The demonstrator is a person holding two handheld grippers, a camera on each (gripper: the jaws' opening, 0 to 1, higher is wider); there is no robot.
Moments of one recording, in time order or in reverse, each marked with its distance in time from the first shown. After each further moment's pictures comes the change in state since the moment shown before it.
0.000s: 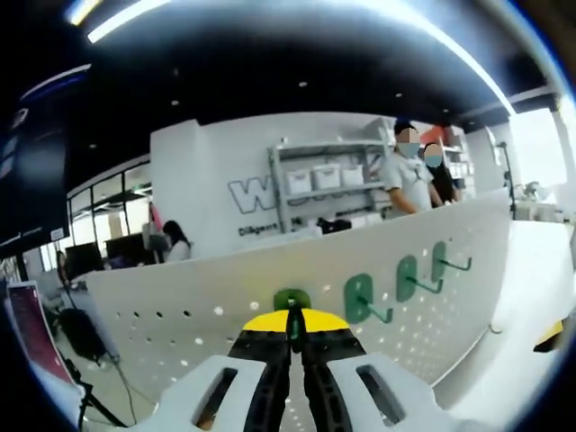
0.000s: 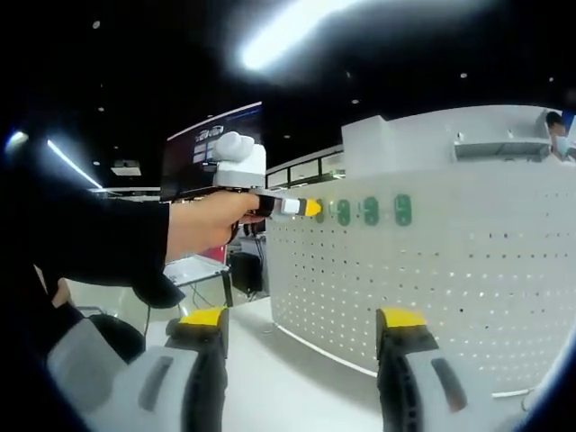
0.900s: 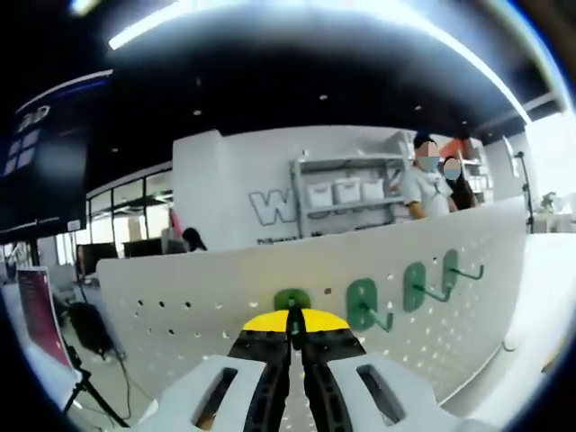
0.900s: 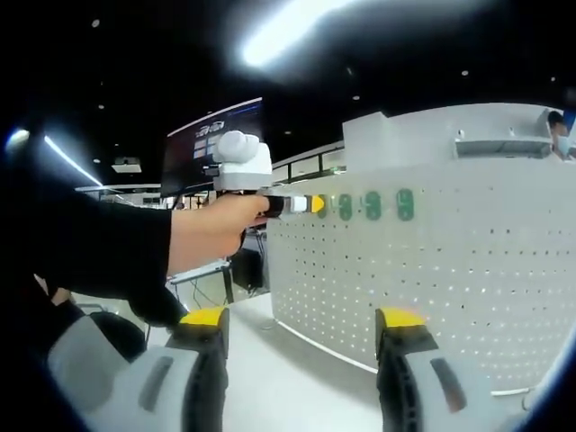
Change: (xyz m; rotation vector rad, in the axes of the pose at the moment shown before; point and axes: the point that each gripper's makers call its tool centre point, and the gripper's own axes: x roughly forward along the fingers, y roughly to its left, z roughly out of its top) left arm -0.001 -0.003 -0.001 -0.046 -0.077 0.108; right arm 0.001 0.001 -0.005 0.001 0.017 0.004
